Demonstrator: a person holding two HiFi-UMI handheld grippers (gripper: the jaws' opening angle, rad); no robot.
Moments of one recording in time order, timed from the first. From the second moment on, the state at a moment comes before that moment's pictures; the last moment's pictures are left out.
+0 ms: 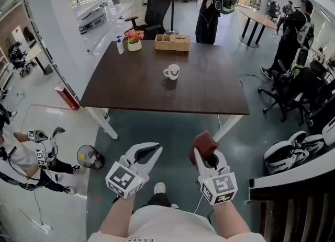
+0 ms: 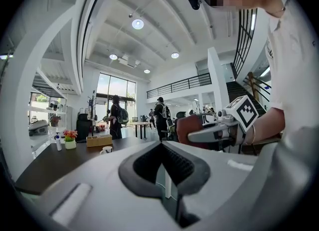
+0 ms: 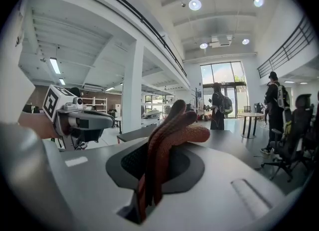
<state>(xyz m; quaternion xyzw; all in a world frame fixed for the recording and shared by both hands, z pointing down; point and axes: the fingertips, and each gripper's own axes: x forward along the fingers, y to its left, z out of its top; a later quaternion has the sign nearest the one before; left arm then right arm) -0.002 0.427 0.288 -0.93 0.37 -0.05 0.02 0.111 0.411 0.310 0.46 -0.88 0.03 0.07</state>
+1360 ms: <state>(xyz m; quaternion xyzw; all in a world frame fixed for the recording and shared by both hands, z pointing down) -0.051 0.126 0.349 -0.93 0.35 -0.09 -0.01 0.080 0.101 0.369 0.47 -0.88 0.08 0.09</state>
